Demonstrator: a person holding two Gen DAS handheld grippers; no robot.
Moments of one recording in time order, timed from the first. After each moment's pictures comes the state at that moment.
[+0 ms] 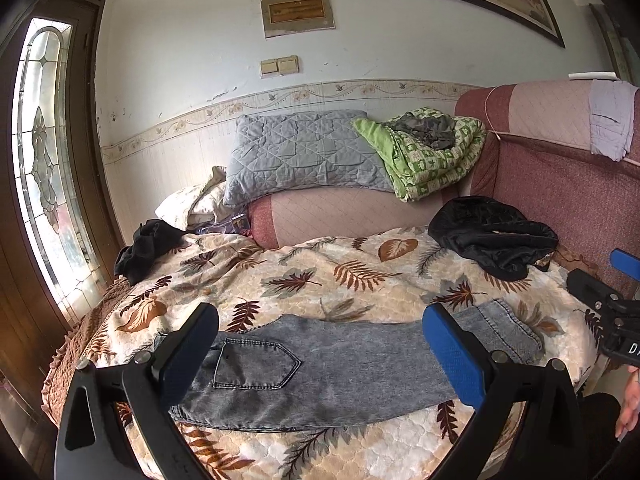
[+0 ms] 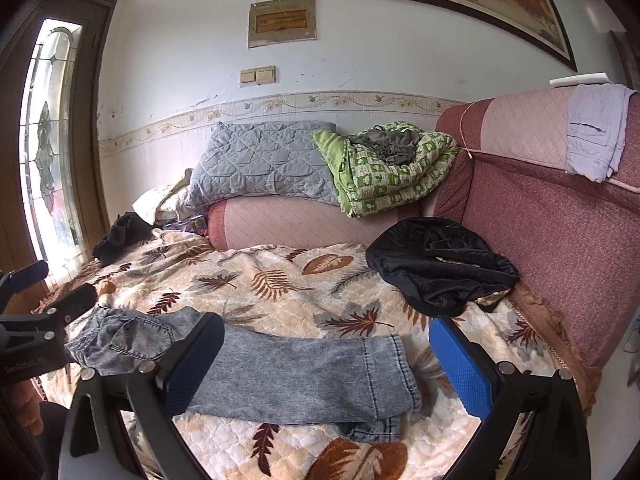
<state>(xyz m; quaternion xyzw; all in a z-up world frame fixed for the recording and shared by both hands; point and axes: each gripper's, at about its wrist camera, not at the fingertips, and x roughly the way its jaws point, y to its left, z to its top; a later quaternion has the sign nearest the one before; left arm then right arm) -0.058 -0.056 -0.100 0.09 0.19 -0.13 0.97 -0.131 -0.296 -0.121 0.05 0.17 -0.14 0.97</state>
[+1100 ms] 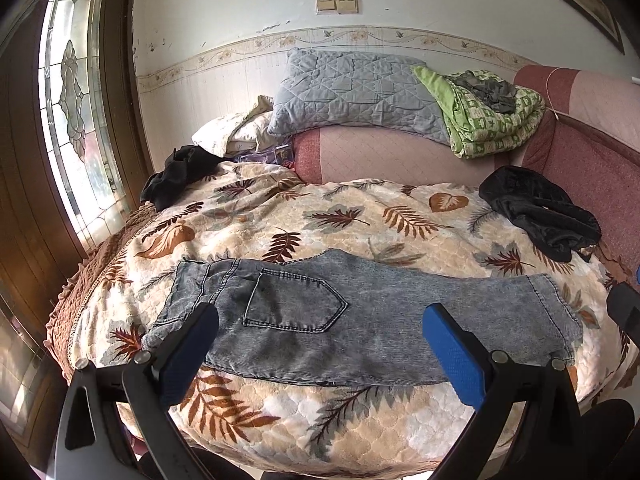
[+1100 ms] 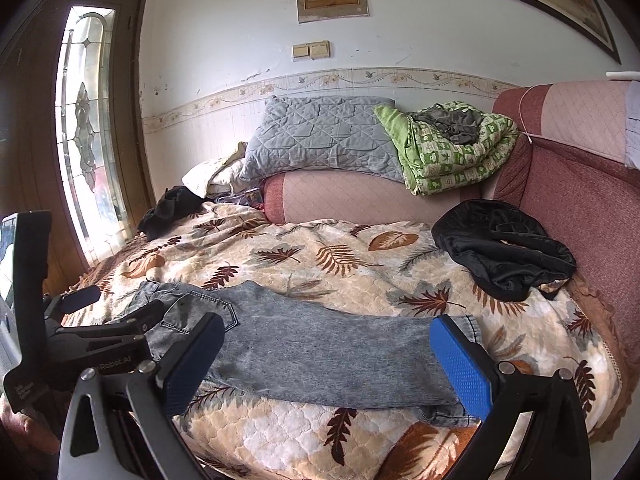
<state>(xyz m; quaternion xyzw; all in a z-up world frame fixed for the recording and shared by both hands) -0.020 -0.011 -0.147 0.05 0.29 -0.05 0.96 -0.102 -0.230 -0.138 0.05 0.21 -0.05 0.98</state>
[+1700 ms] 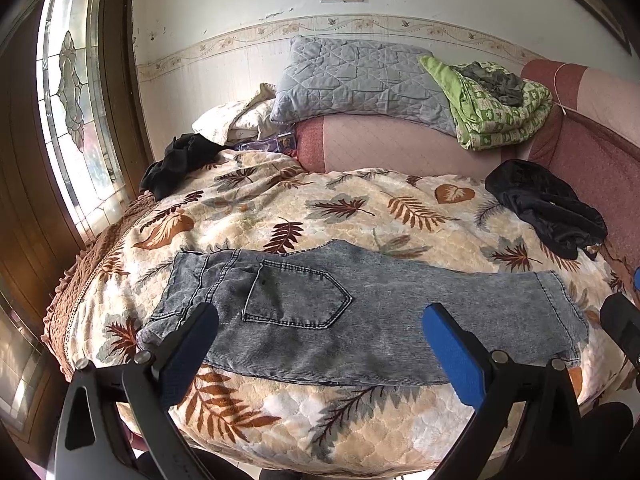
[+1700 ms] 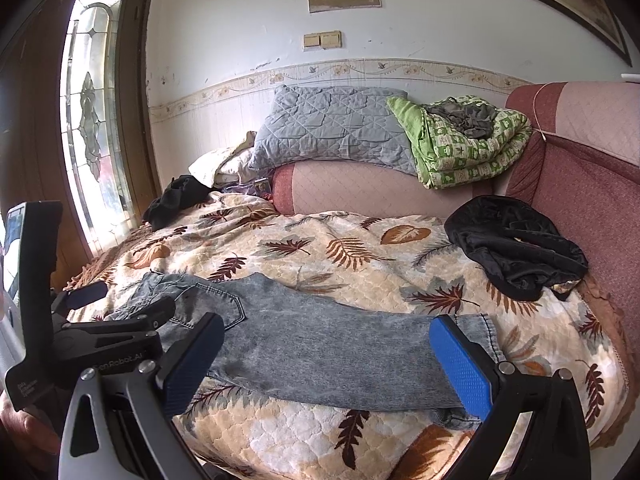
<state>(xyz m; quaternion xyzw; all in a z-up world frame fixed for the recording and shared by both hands) -0.004 -0.009 -0.157 0.05 0.31 -0.05 0.95 -0.083 -0.221 -0.147 0.04 0.23 -0.03 0.97</state>
